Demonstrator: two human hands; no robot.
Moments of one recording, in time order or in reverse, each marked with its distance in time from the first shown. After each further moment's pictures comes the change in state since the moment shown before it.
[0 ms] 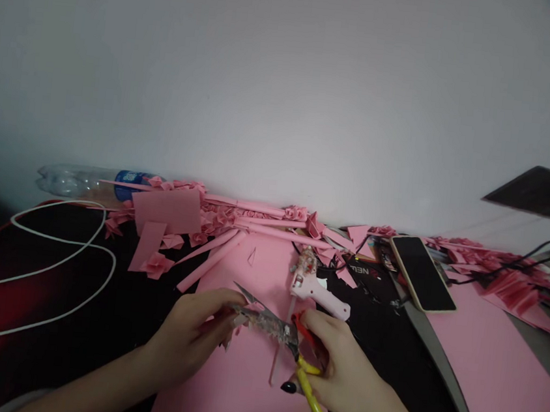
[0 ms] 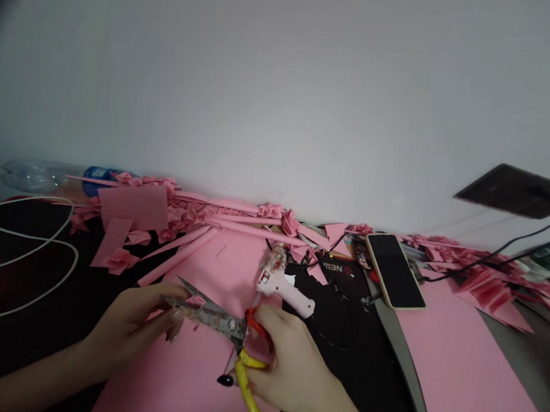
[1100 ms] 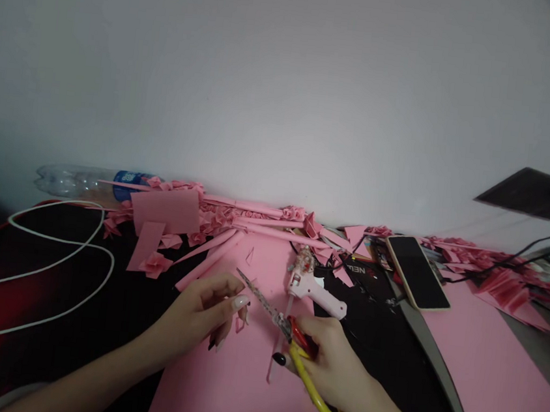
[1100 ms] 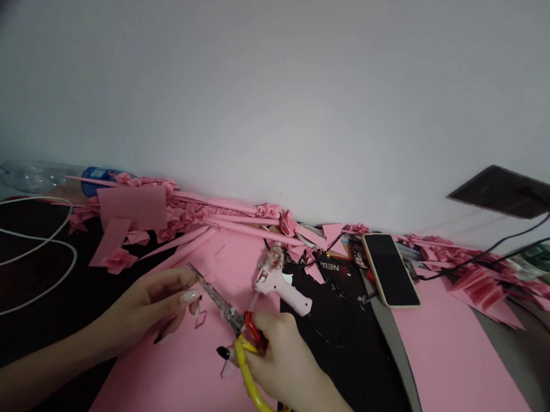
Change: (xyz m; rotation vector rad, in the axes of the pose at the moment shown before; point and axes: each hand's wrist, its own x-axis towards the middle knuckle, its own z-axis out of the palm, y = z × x) left_hand 0.012 -0.002 0.001 -0.490 -0.090 -0.444; right_hand 0.004 0.006 0.013 0.153 -0.012 0.081
